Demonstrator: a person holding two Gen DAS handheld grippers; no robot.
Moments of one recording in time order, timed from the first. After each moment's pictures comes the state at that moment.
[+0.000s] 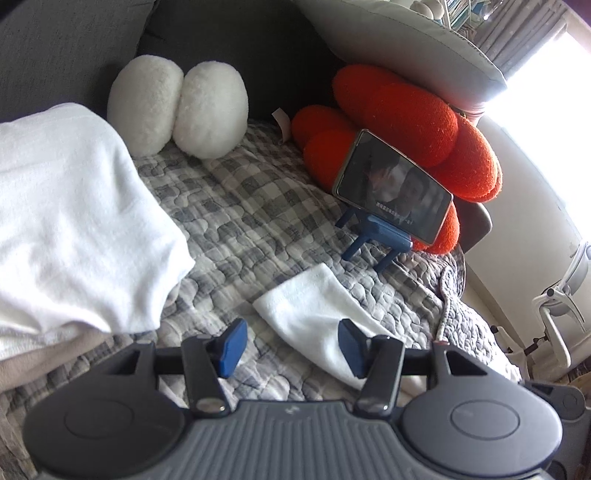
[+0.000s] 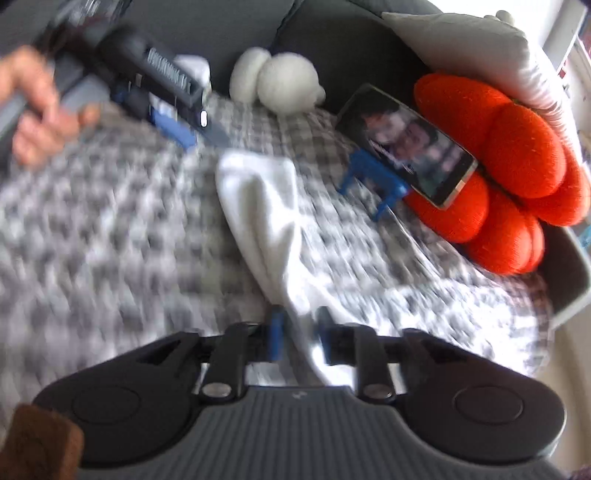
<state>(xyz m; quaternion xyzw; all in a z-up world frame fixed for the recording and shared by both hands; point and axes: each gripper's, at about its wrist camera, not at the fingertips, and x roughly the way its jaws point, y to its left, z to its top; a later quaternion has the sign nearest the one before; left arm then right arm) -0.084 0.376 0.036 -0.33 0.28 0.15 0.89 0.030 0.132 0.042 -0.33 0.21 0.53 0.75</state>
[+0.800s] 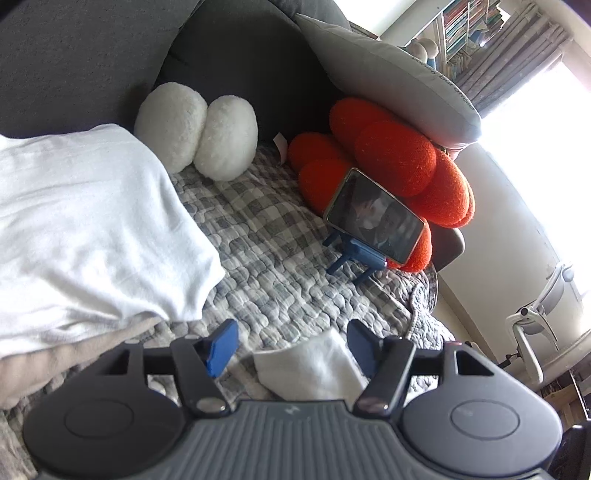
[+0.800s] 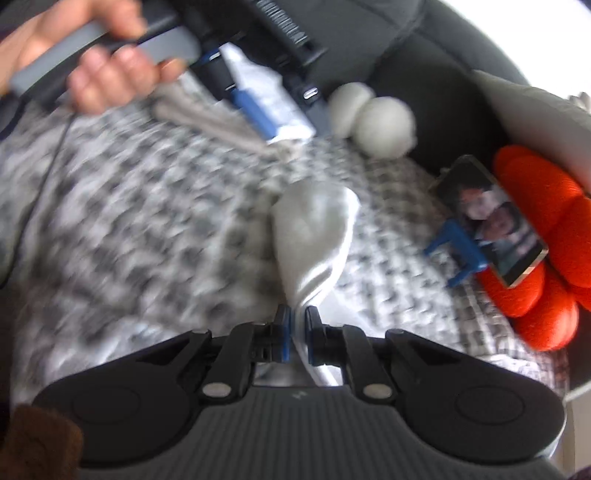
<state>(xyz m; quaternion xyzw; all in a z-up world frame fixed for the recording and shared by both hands) -0.140 0.389 0.062 -0.36 0.25 0.13 0.89 -0.050 0.148 0.035 -0.42 0.15 0.60 0.67</state>
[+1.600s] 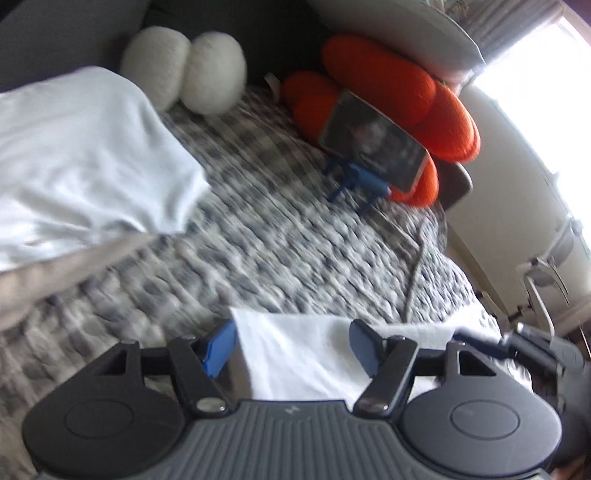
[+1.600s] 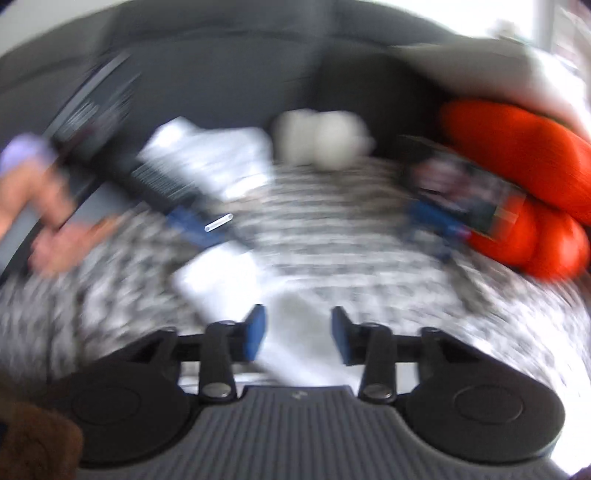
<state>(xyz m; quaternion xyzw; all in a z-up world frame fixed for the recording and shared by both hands) -0.126 0.358 0.037 -0.33 0.33 0.10 0.88 -0.002 0.109 0.080 -0.21 0.24 0.55 0.77</state>
